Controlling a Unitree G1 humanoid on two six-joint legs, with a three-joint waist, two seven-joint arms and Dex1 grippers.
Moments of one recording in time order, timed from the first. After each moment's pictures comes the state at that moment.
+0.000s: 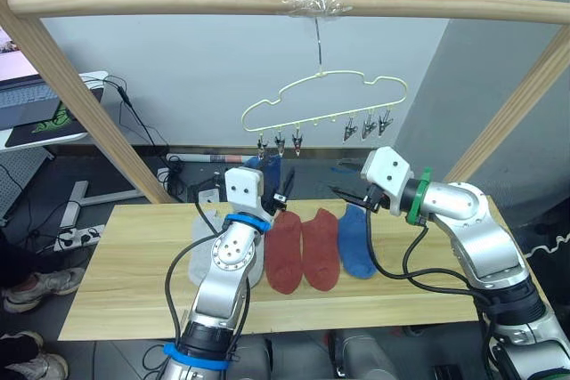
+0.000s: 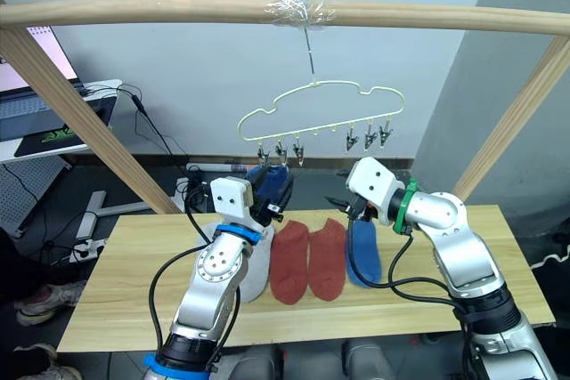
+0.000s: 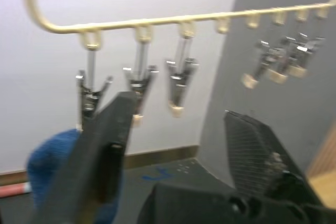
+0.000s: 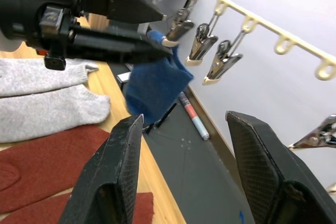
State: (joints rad) left arm -0.19 0.07 -0.14 -0.10 0.04 0.05 -0.10; right arm -0.42 -0.52 0.17 -0.33 0.07 0.43 0.79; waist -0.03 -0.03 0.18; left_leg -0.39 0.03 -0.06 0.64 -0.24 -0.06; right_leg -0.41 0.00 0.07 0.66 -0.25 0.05
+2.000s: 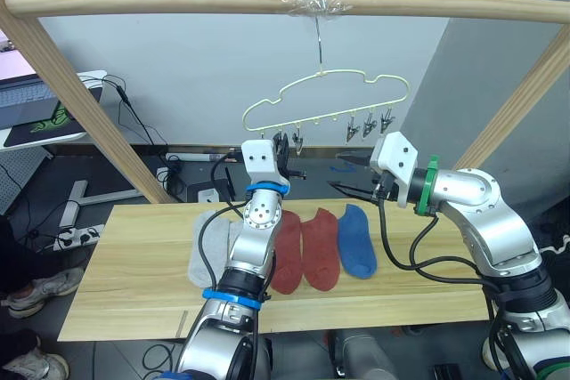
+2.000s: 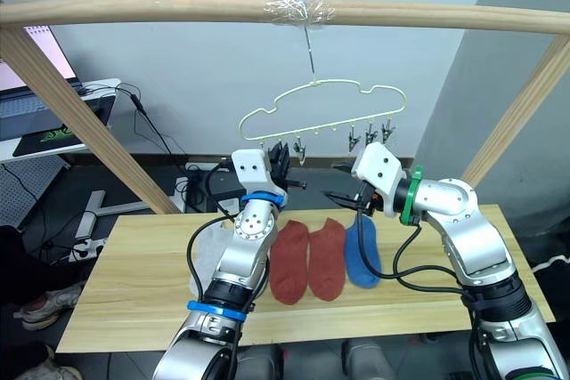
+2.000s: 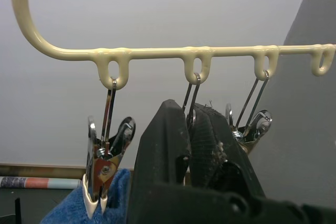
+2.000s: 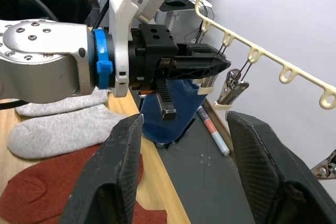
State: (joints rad) left arm -0.51 -0.06 -0.07 0.33 0.09 -0.08 0.10; right arm -0.47 -0.57 0.15 -0.32 0.23 0.46 0.83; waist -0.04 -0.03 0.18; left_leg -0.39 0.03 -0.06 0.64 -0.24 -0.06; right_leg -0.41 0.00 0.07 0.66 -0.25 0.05
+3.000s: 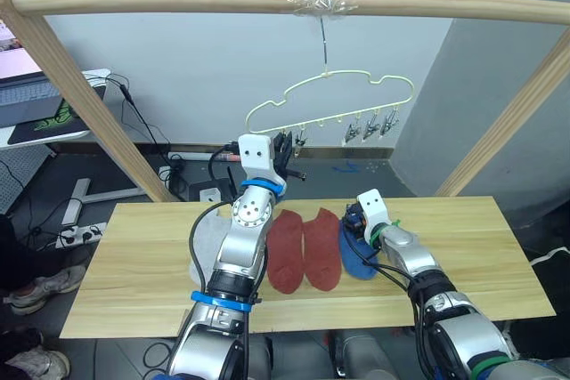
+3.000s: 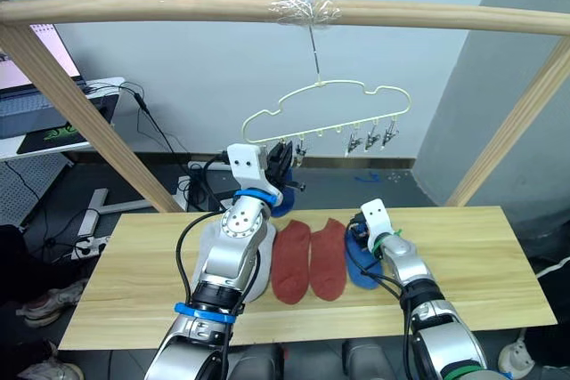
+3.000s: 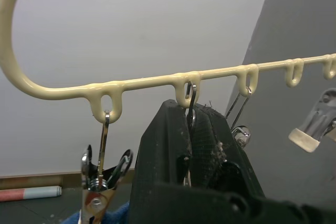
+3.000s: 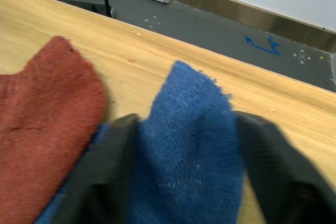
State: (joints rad) left arm -0.48 -0.01 -0.07 0.19 0.03 0.02 -0.08; right arm -0.54 -0.16 0.09 0.84 -0.02 0.12 0.30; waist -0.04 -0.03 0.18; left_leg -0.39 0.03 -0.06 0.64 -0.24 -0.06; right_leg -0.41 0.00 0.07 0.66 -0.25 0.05
